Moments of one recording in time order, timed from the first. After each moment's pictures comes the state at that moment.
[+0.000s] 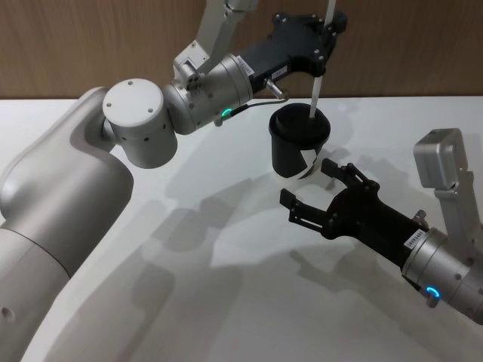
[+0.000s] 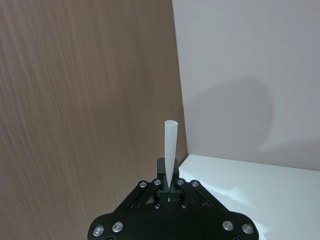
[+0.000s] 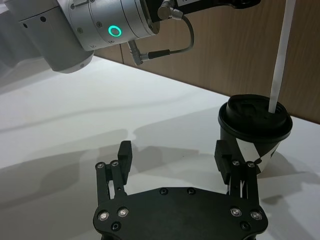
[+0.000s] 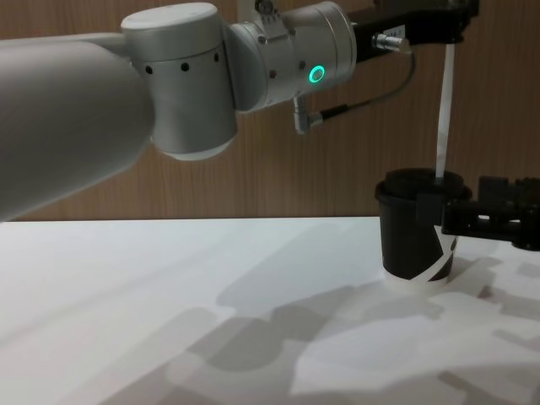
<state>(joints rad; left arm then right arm) -0.85 0.03 0.65 -1.04 -0.45 -0.17 -0.55 -0.03 0.55 -0.25 -1.90 0.48 0.17 0.37</state>
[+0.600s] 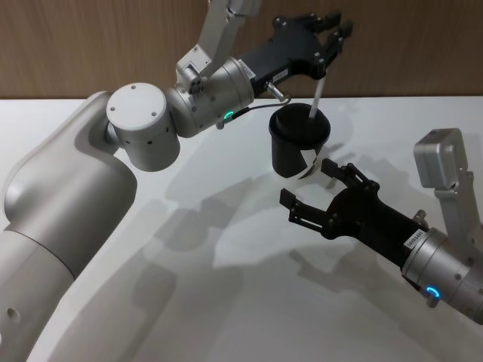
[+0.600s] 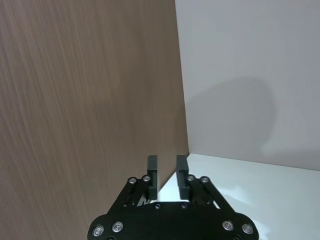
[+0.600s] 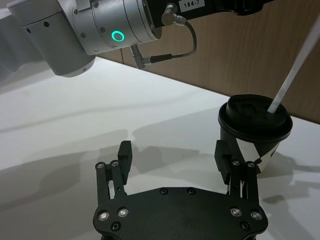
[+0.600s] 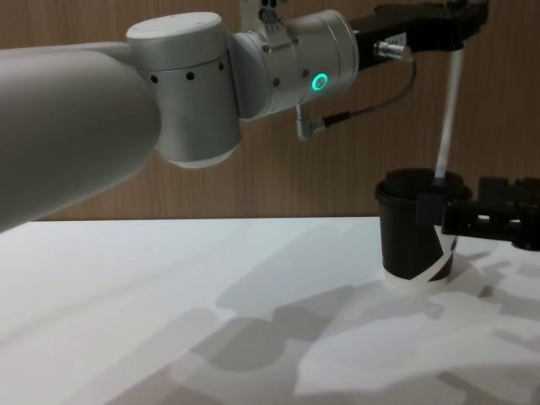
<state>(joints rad) -0.85 0.02 0.64 -1.02 -0.44 -0.18 -0.54 -0.03 0.55 -0.25 -1.90 0.48 0.17 0.37</state>
